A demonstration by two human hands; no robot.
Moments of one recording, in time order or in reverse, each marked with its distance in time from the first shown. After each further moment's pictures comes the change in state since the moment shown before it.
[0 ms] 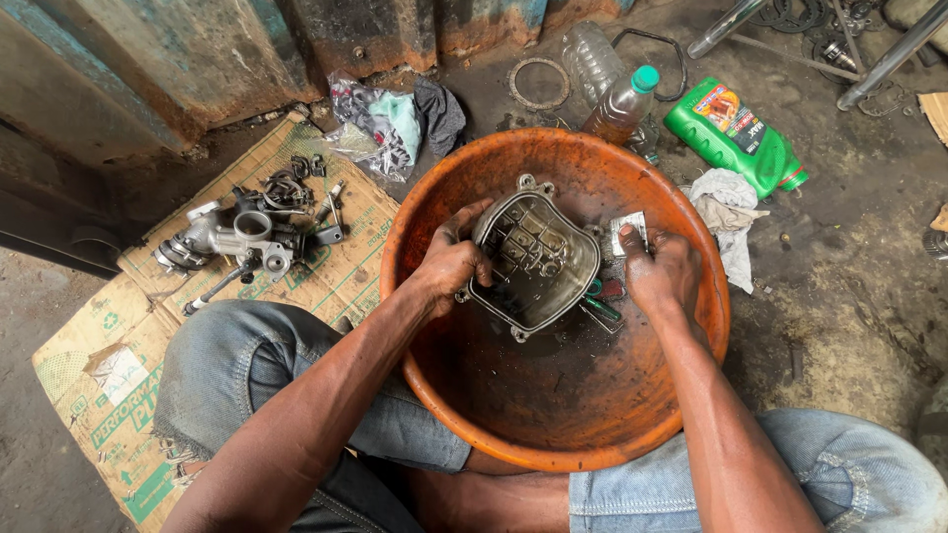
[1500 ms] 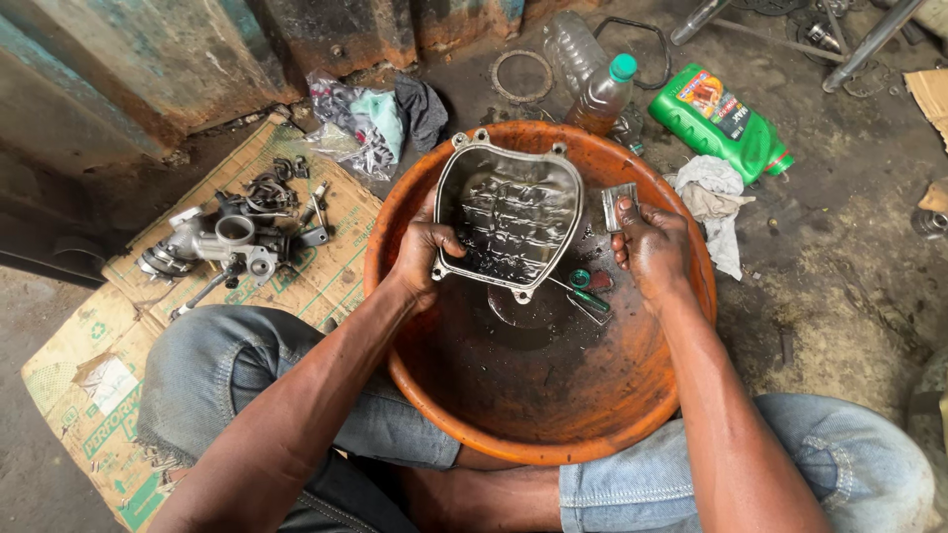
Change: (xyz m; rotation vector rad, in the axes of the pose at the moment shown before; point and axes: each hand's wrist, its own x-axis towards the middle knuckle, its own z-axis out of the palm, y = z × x) left_hand 0.009 -0.010 -0.011 -0.457 -0.067 0.016; right_hand 0.013 -0.015 -0.017 0.872 -0.319 0.349
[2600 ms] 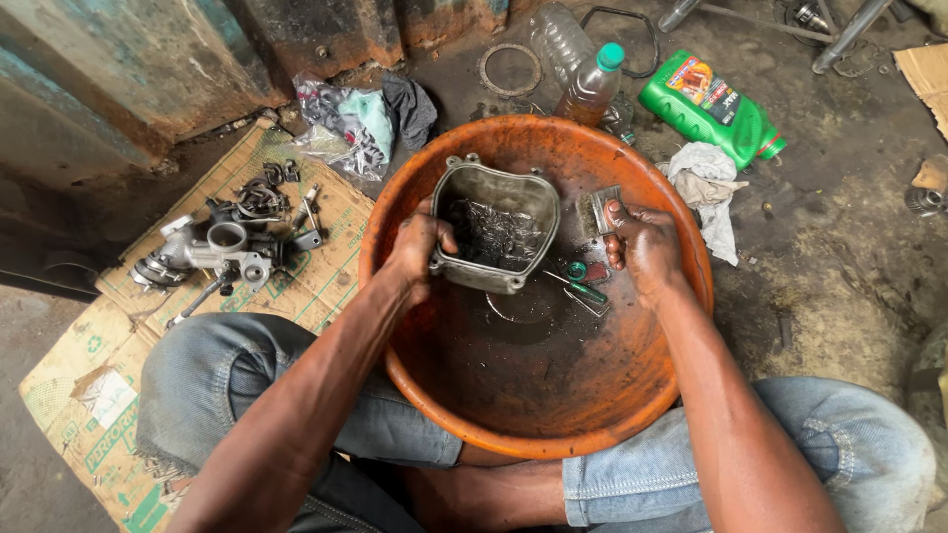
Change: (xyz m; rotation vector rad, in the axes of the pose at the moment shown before) left_hand 0.021 -0.002 -0.005 0.327 0.258 -0.148; right_hand -0.002 0.012 -0.004 0.090 -0.011 0.125
